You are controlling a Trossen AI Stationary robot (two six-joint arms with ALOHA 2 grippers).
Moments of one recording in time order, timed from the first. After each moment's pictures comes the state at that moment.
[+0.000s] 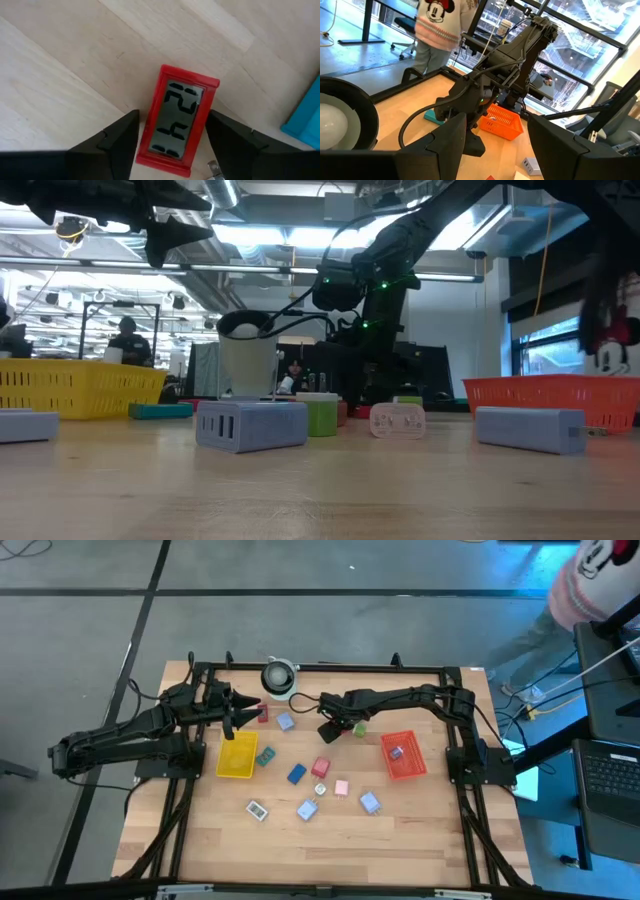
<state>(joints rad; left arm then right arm) 0.40 0.51 0.44 0.02 0.15 -0.43 -0.24 2.10 1.41 -0.65 0.12 0.62</state>
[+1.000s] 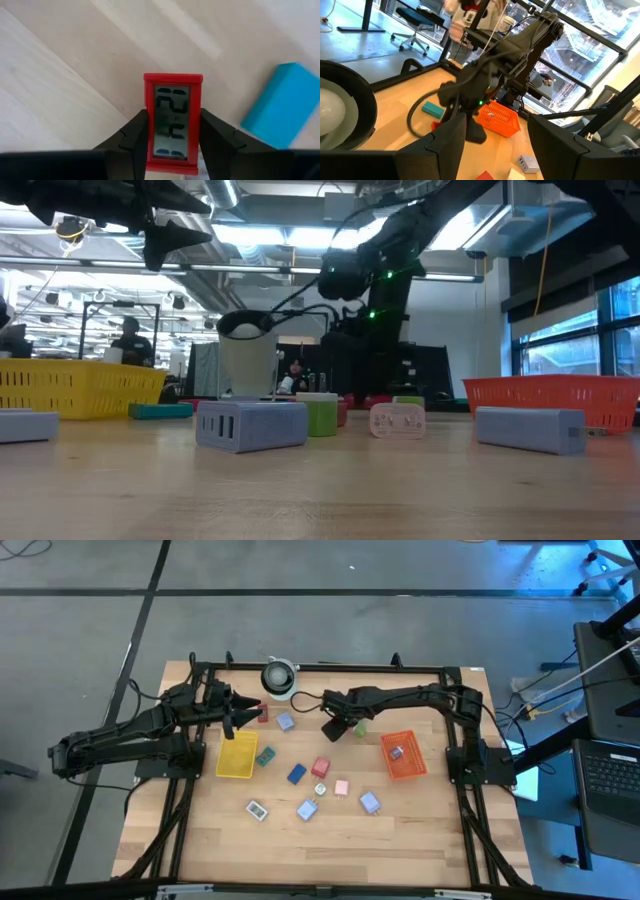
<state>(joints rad) 0.40 0.51 0.44 0.00 0.15 -0.49 -0.24 2.02 1.40 -0.71 0.19 0.54</state>
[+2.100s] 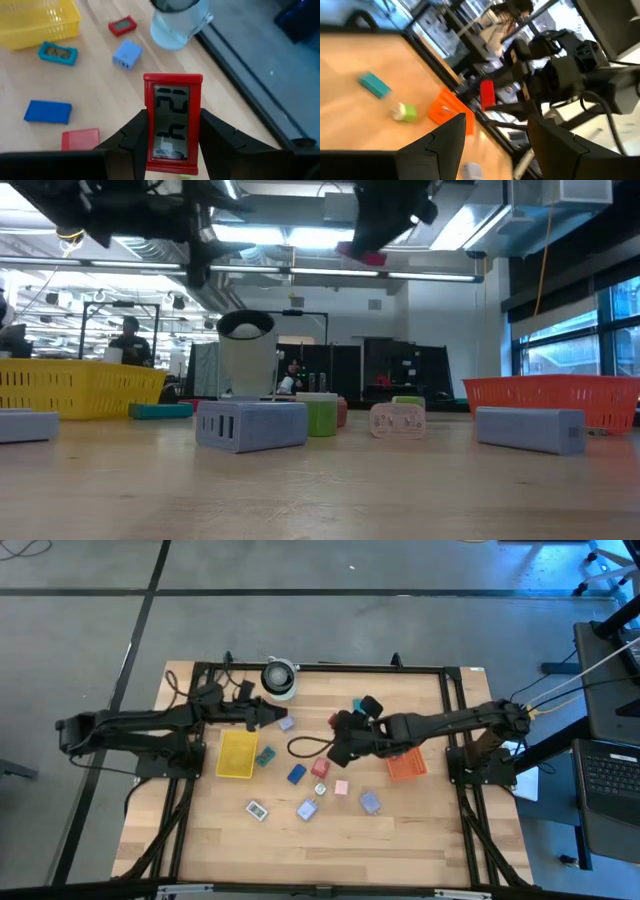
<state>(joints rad) 0.35 0.93 0.44 0.48 0.27 -0.90 0.18 1.71 1.55 -0.88 0.69 0.47</state>
